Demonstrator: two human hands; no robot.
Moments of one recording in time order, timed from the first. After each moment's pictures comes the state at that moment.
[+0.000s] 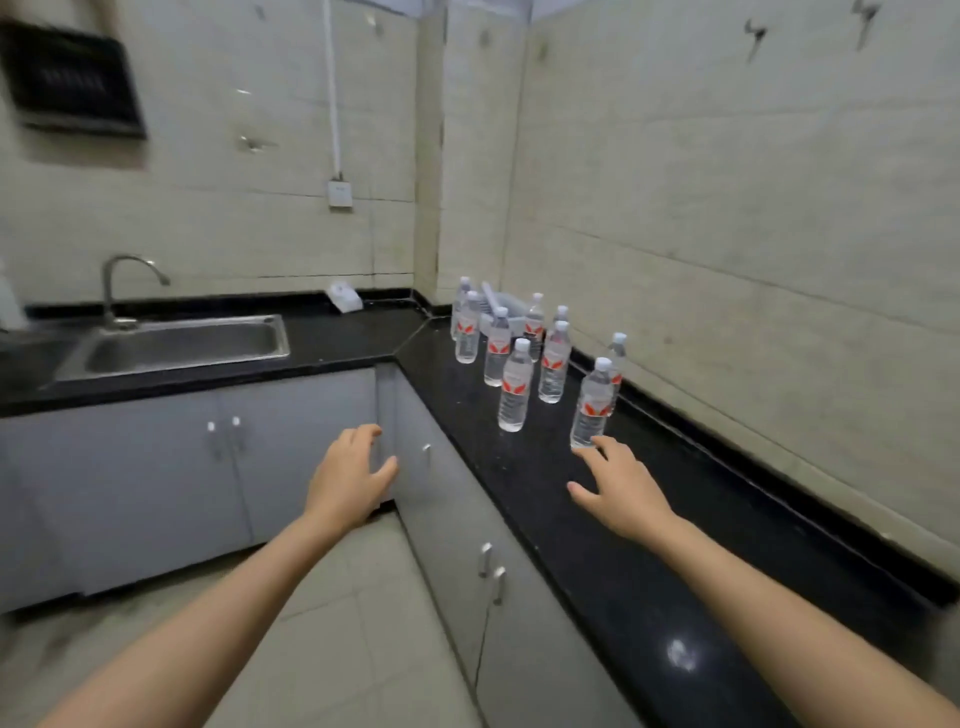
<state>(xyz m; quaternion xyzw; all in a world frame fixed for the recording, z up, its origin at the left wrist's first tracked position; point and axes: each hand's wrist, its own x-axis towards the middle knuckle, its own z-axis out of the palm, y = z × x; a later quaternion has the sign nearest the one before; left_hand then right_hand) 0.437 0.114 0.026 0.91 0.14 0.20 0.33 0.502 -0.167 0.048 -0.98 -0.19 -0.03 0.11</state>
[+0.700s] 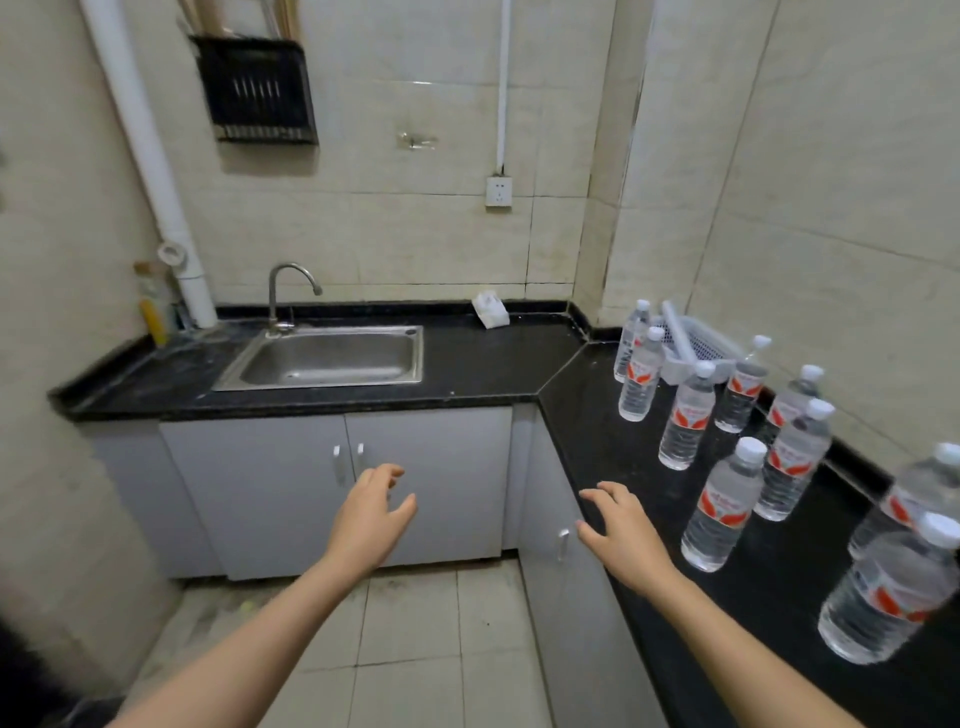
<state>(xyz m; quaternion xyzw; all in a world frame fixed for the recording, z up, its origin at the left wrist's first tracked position) 0.611 0.299 -0.009 0.87 0.31 0.20 0.33 0.770 0.075 -0.025 -0.92 -0.31 0.06 0.24</state>
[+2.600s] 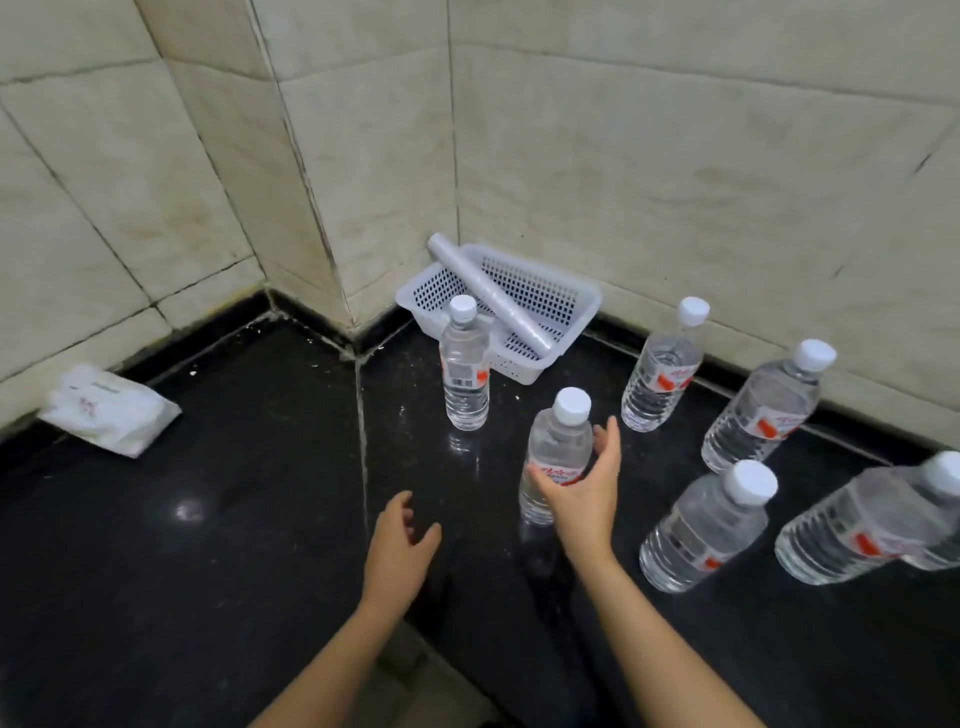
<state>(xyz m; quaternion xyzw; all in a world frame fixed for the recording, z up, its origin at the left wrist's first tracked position) 1.242 0.418 -0.136 0.85 0.11 -0.11 0.50 1.237 0.233 -0.104 -0.77 0.26 -0.18 0.56</state>
